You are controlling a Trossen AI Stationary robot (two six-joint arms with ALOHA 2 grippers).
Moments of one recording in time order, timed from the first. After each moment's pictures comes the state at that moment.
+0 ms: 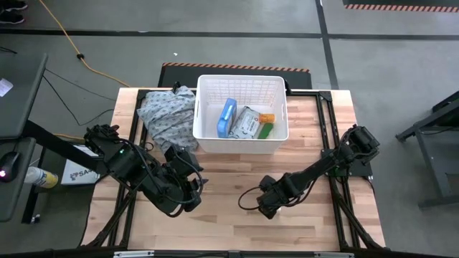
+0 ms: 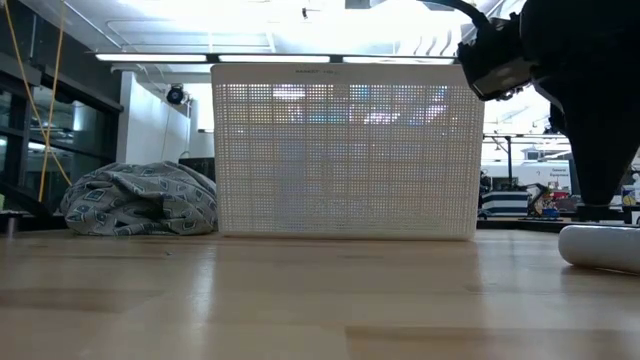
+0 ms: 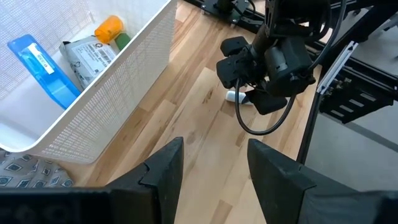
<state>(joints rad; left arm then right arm) -0.62 1.75 2.27 -1.51 -0.63 -0.97 0.51 1.79 1.19 -0.85 0.04 1.24</state>
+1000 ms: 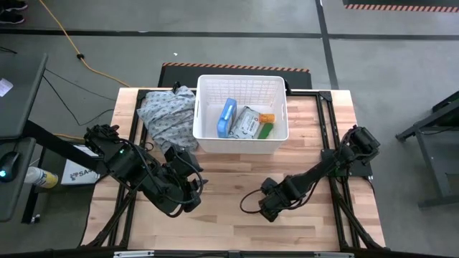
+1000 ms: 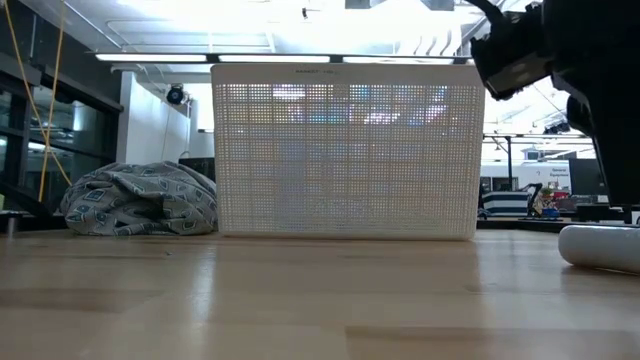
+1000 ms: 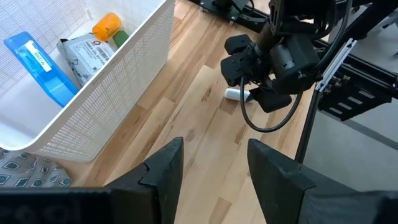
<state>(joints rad) -0.62 1.75 2.27 -1.51 -0.62 -0.97 0.54 1.79 1.19 -0.84 0.03 1.28</state>
